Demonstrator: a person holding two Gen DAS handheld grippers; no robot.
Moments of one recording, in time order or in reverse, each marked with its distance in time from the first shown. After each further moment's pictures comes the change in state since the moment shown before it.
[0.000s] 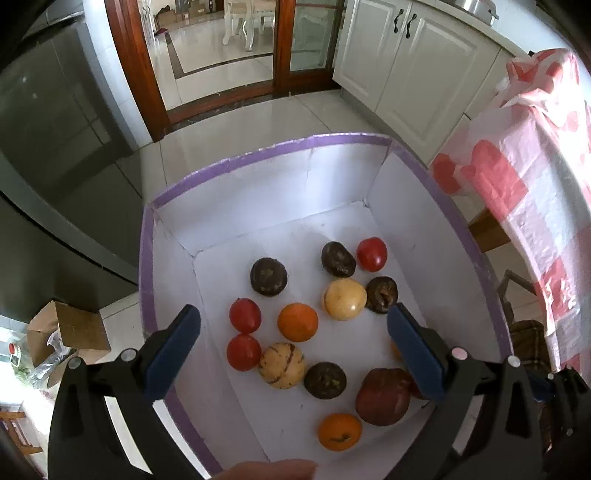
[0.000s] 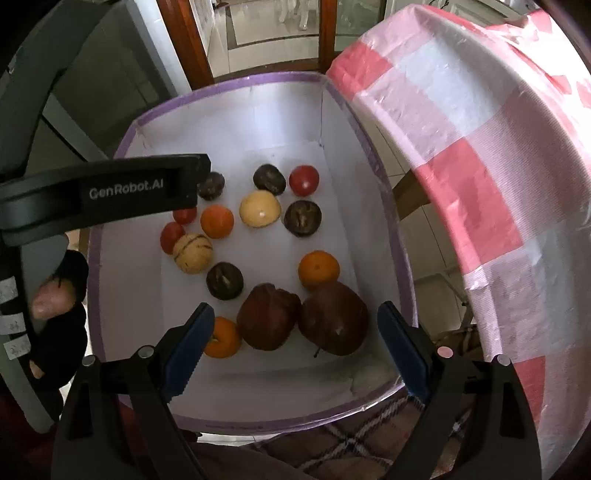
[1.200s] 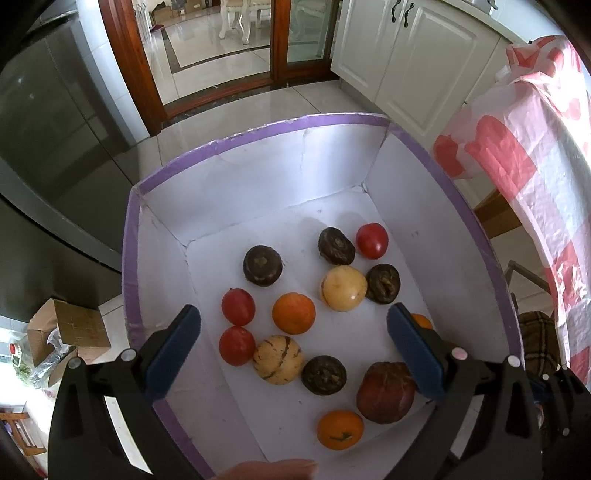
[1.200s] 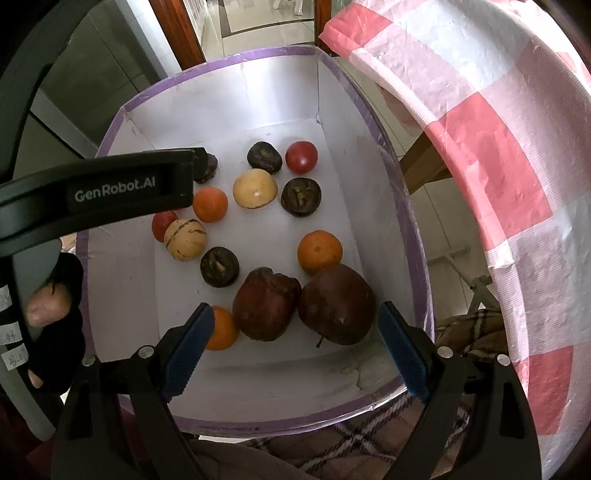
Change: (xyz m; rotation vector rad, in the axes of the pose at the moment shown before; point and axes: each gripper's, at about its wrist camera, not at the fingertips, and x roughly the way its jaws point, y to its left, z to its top) left arm 0.010 -0.003 -0.003 0.015 0.024 0.006; right arm 0.019 -0.007 -0.009 0.030 0.057 0.016
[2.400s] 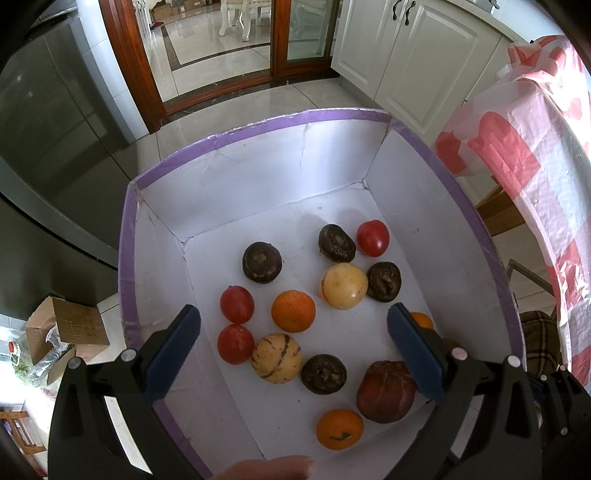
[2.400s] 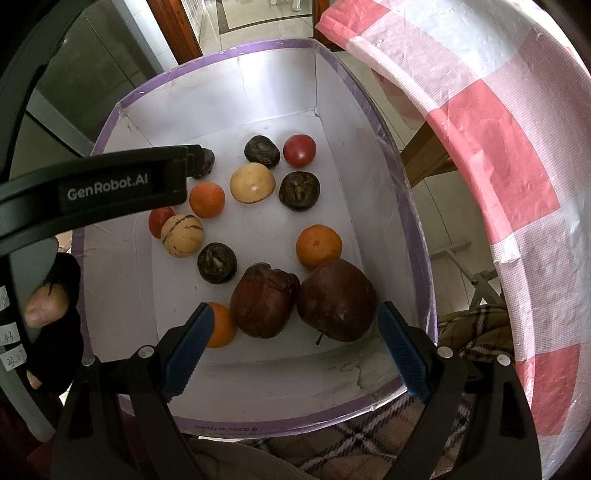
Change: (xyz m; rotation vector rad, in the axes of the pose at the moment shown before) left arm 0.002 0.001 -0.001 0.004 0.007 -0.005; right arm 0.002 0.000 -0.002 0.002 0.014 0.001
